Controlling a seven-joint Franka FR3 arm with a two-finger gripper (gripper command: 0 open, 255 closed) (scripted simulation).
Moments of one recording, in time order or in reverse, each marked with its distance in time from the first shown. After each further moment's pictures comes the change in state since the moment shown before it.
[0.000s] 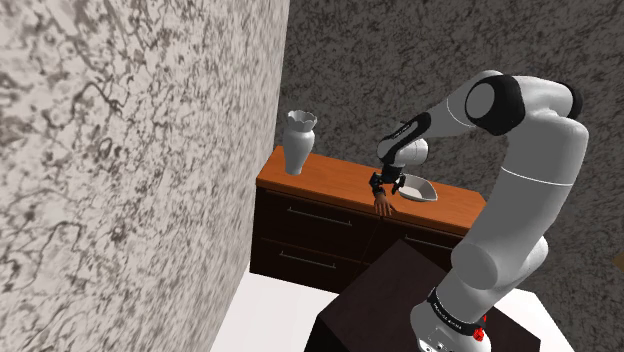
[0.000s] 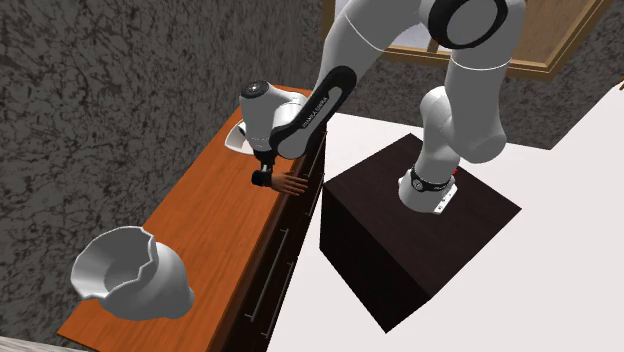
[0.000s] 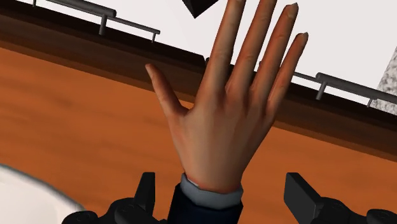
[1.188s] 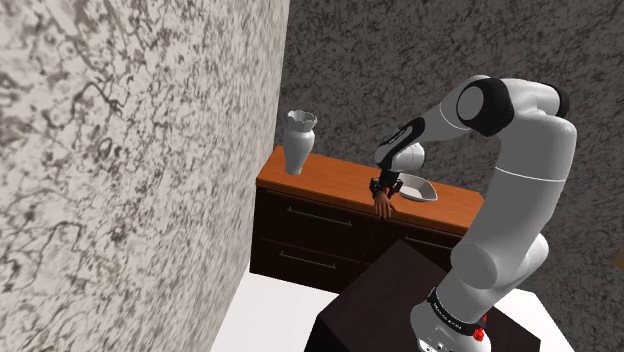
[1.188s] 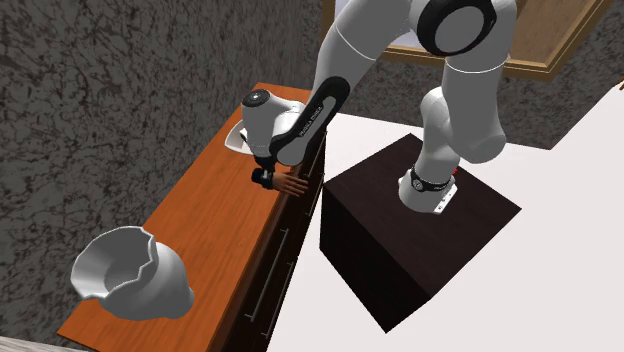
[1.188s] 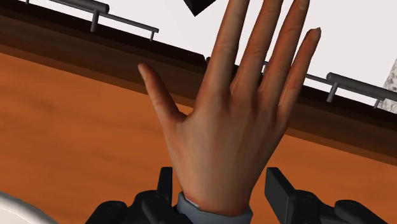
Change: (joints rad) arm -0.010 0.058 0.012 0.002 0.028 0.055 -0.016
